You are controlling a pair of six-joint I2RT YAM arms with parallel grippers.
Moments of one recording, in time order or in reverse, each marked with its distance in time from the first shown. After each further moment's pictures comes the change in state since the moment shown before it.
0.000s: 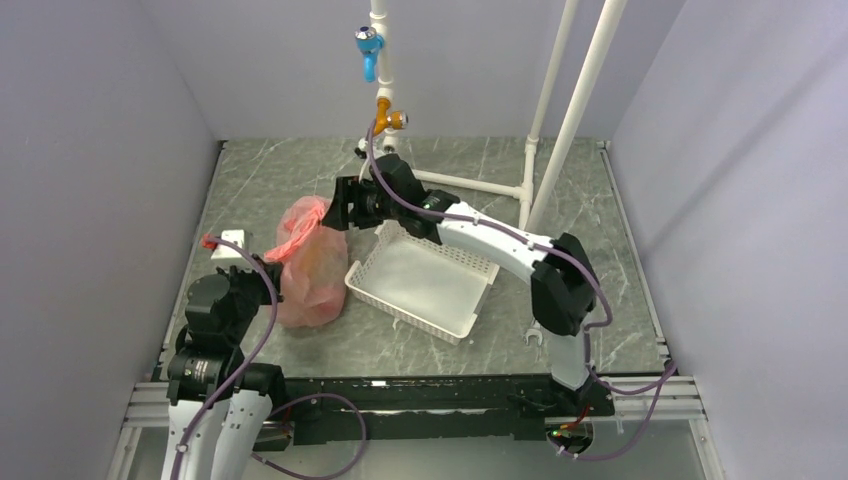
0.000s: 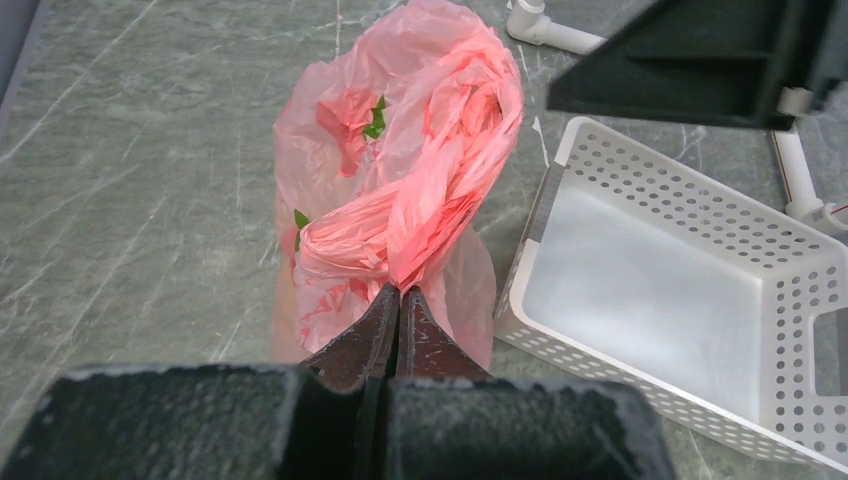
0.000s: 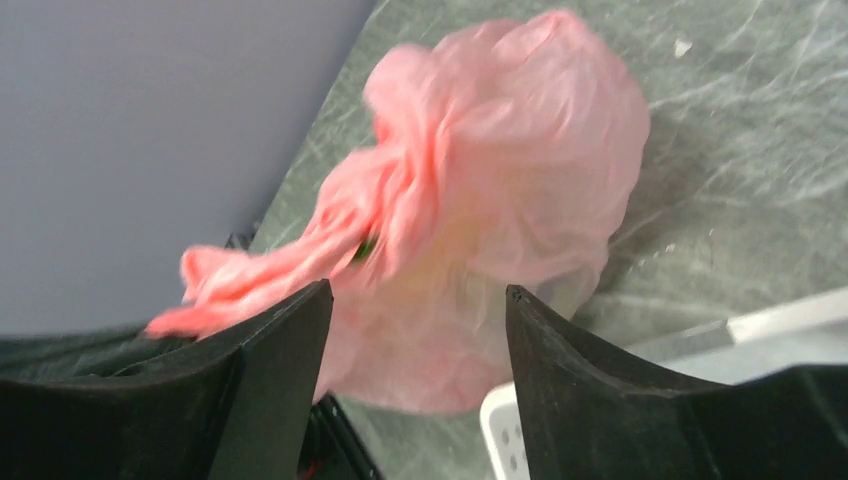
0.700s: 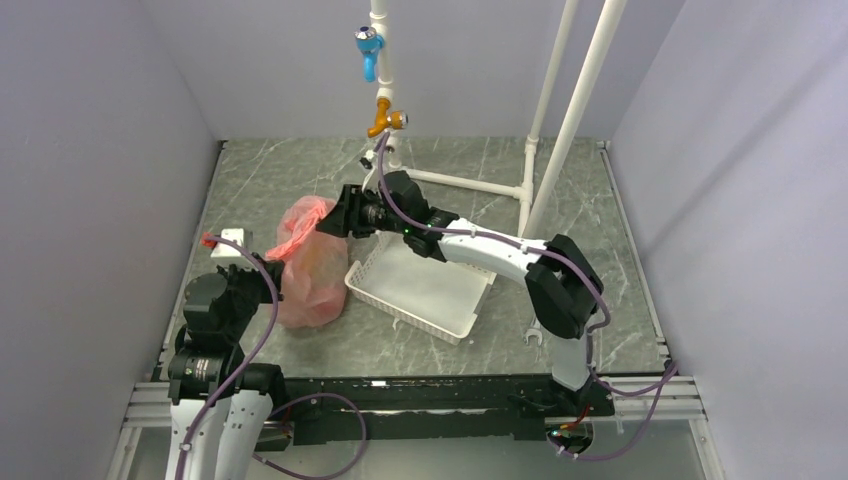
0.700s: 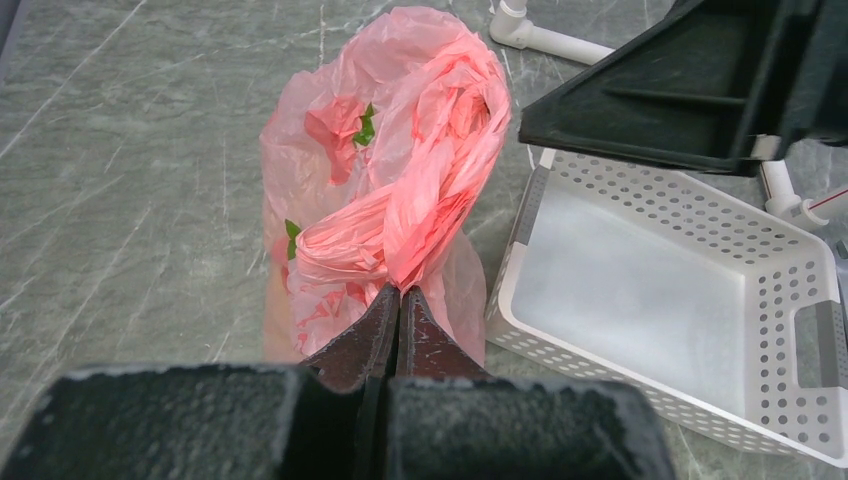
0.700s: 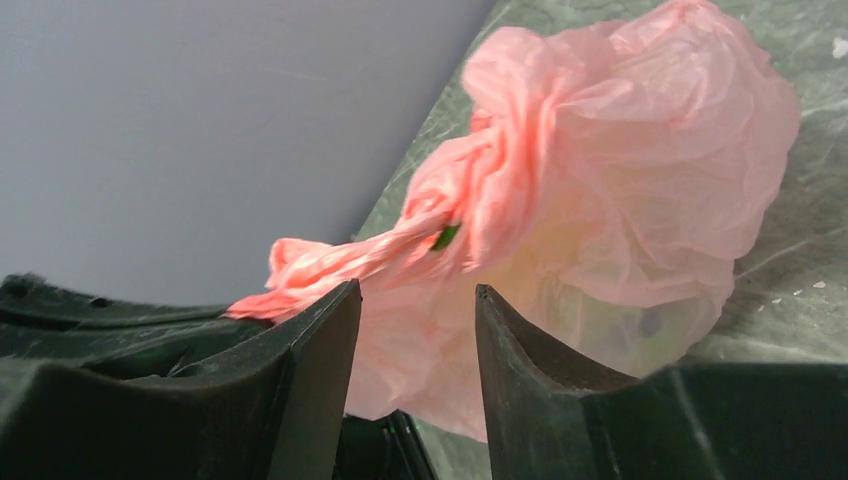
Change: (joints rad) left arm 0.043 0.016 0.000 0.021 0.078 0.007; right arm 0.023 -0.087 -0.254 0.372 -0.088 0.156
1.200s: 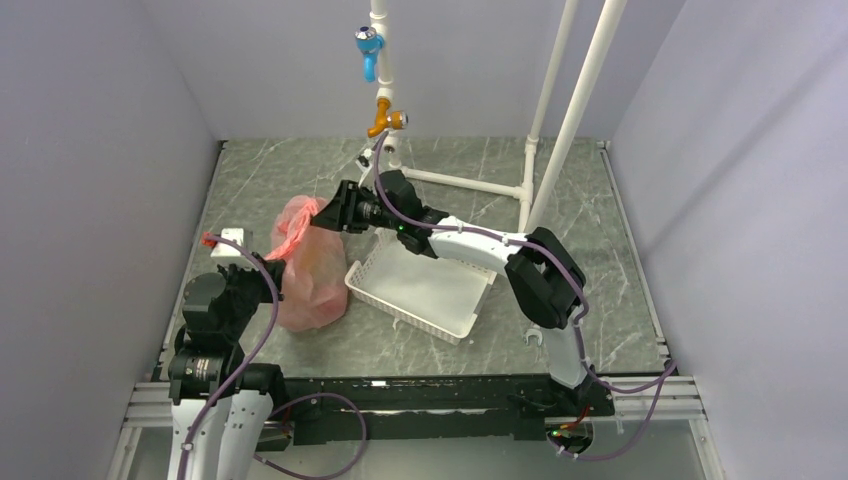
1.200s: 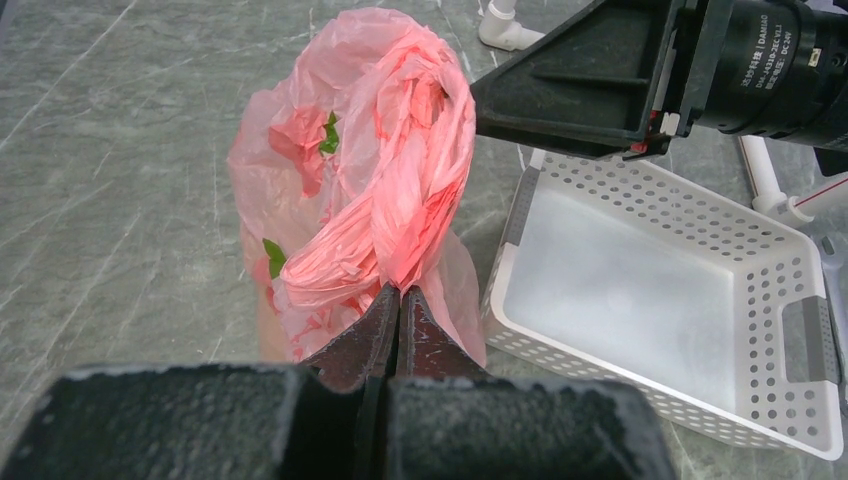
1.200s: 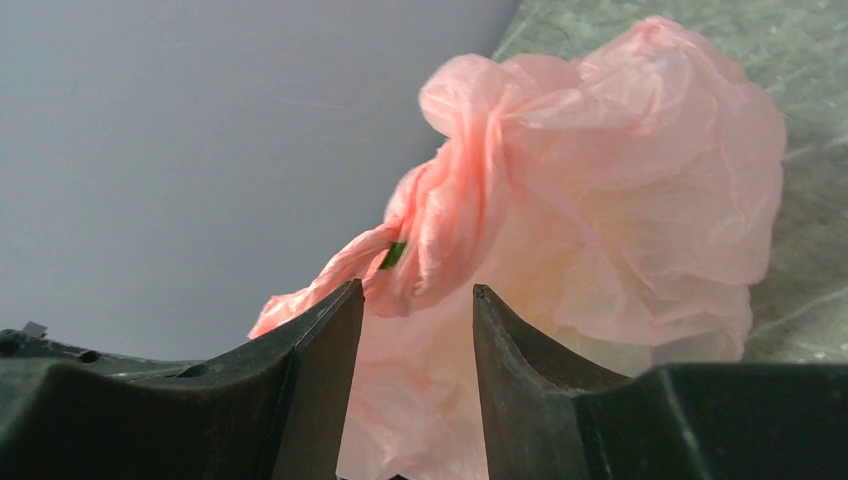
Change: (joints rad) left arm 0.016 0.002 0.000 0.008 0.034 0.000; right arm -0.019 0.129 0.052 0.101 -0.037 0.100
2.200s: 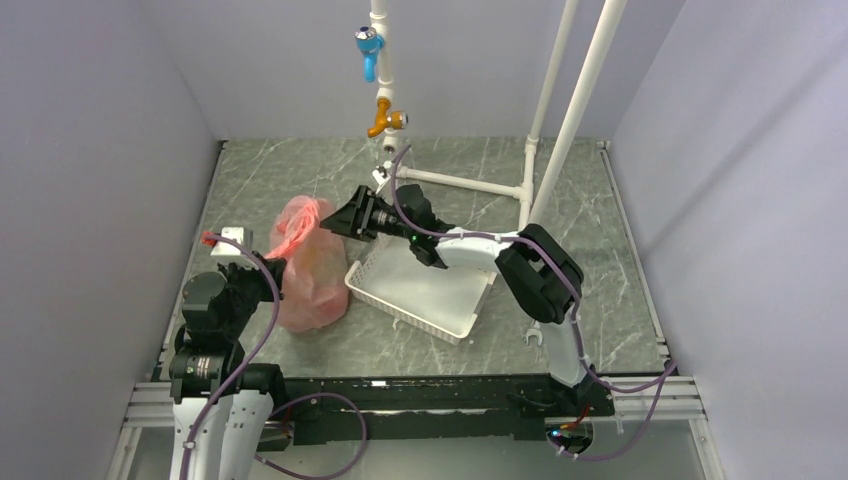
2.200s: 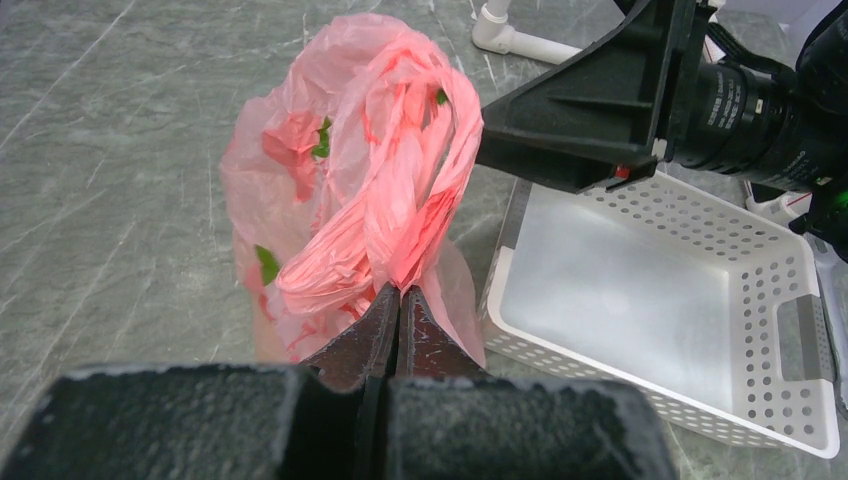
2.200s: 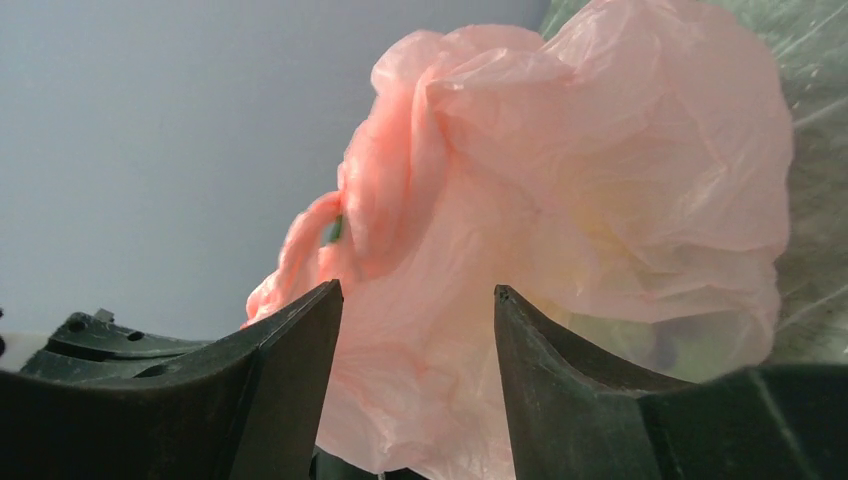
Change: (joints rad) left arm 0.024 0.005 -0.004 0.018 0.039 0.007; right arm -0.042 0.031 -0.187 0.344 -0.077 0.221
